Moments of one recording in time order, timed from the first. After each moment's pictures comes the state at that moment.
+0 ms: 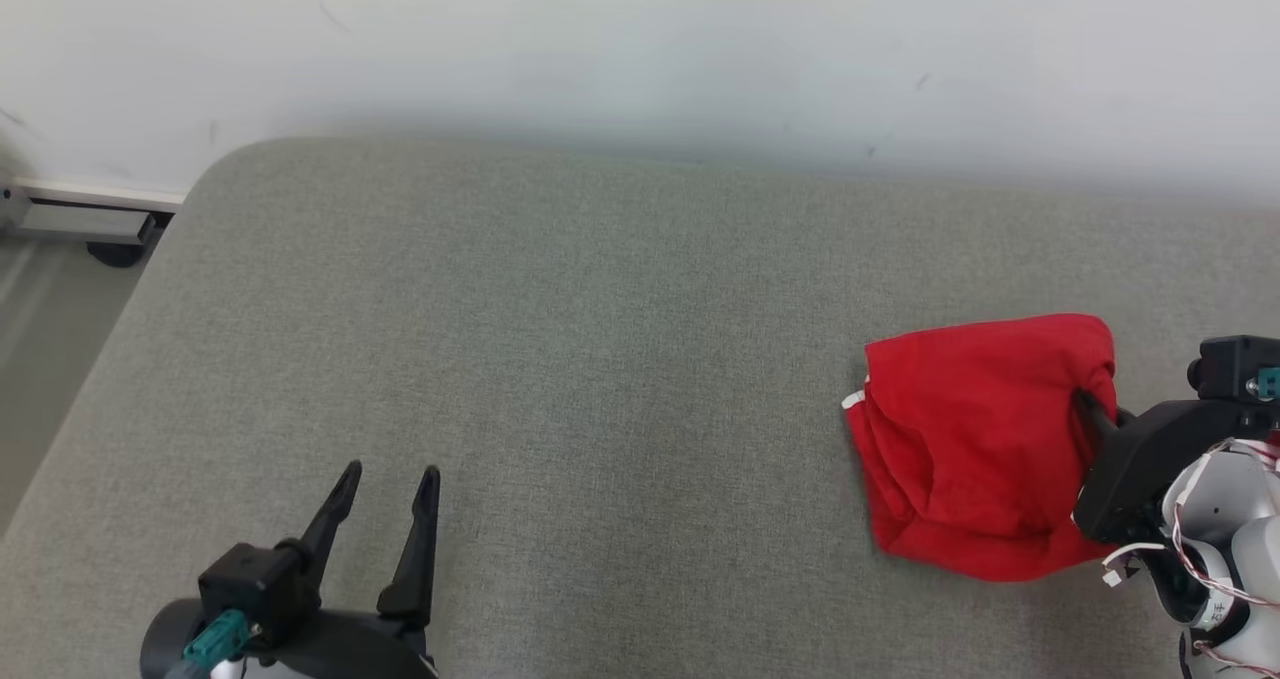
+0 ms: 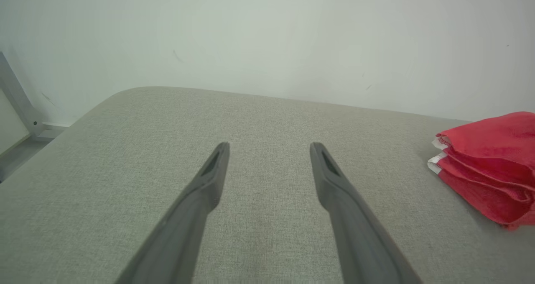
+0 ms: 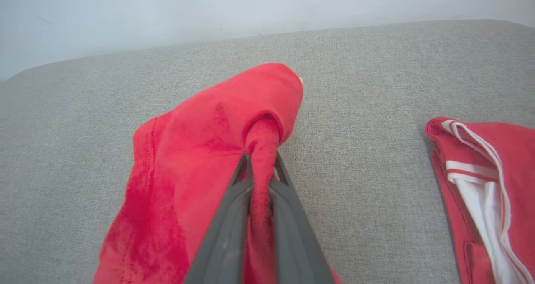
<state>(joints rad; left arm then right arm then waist) -0.12 0.23 -0.39 0.11 -0.35 0.08 -0.13 -0.25 -0.28 0.00 0.23 0.51 -0.09 0.44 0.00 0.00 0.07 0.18</state>
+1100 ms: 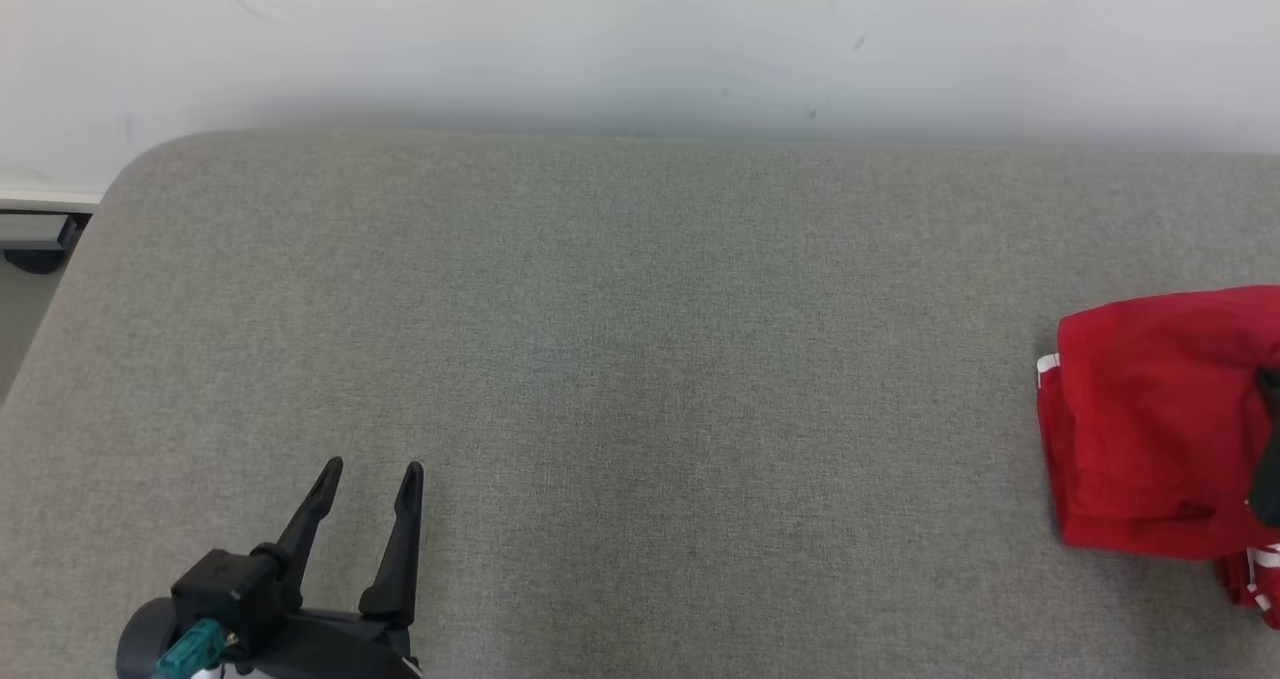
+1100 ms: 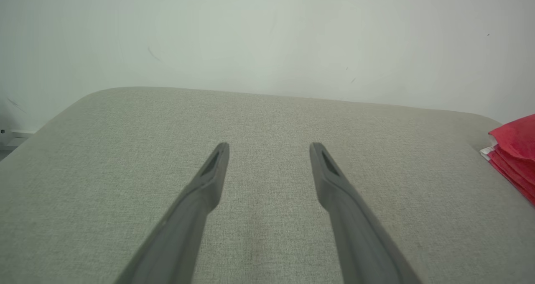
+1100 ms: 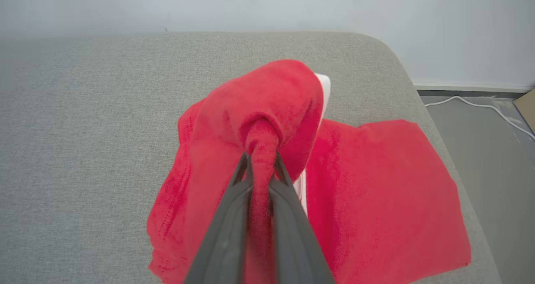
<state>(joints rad) -0.08 0.26 -0.37 0.05 -0.35 0.09 -0.14 -0.18 -0.48 -0.12 0.07 0.48 -0.10 0.60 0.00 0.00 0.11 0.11</state>
